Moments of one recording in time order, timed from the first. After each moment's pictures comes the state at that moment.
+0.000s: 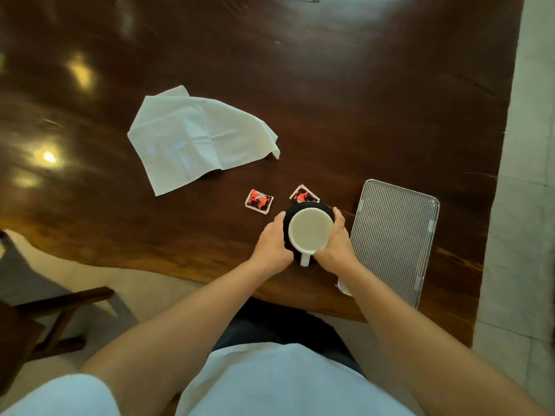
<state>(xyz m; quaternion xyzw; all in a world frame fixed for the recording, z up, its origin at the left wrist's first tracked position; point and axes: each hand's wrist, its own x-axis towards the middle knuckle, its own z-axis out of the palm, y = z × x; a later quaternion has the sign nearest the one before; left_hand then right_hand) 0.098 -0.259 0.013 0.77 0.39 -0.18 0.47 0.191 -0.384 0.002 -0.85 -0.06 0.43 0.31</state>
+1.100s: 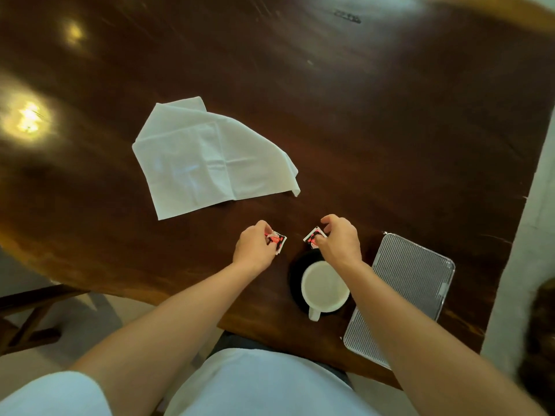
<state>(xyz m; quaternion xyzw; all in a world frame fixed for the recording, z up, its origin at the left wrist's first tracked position) 0.137 -0.146 -0.015 0.78 0.48 -0.16 0.37 0.272 -0.273 -0.003 -0.91 -0.16 0.34 0.17</state>
